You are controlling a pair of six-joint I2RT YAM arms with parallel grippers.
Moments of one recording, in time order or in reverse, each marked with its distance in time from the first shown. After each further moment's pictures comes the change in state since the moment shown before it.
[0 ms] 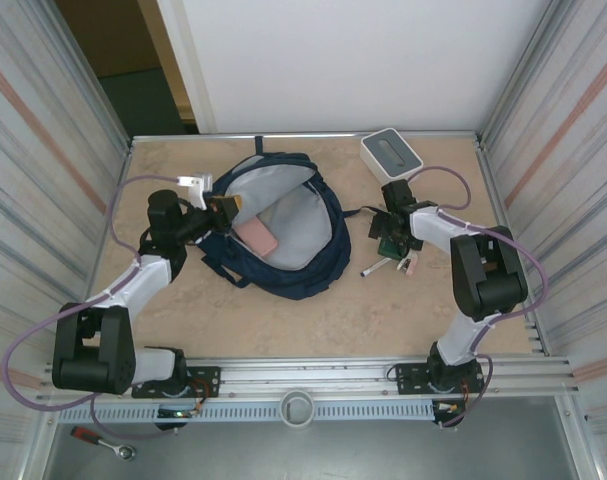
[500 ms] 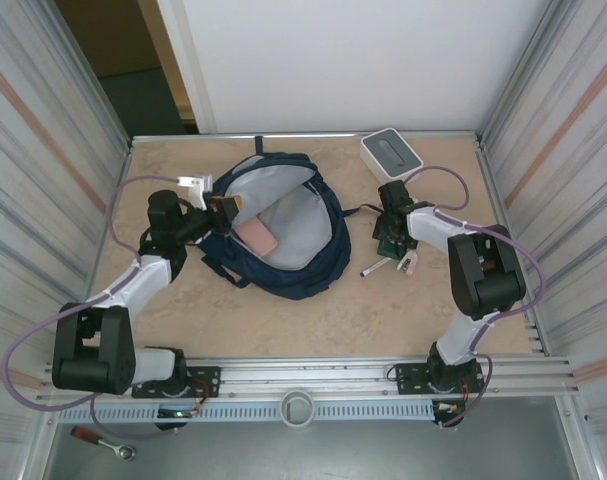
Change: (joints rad) left arm 0.000 0.000 -0.002 0.000 0.000 0.000; right arm 0.021 0.007 0.002 0.008 0.053 0.018
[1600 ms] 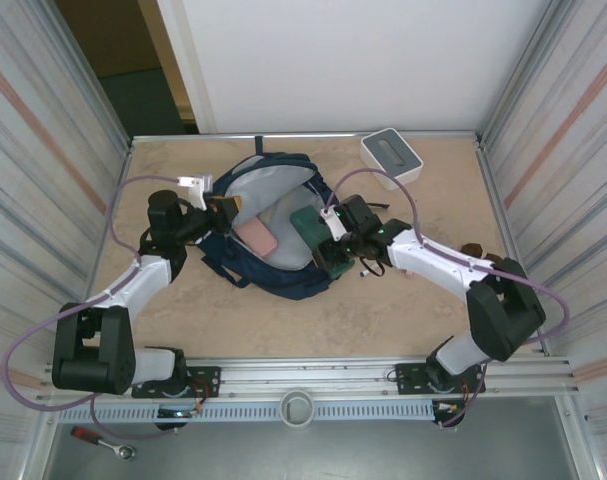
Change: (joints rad) left arm 0.000 0.000 0.000 0.000 0.000 0.006; right arm 0.385 -0.212 -0.014 0.024 -0.355 -0.455
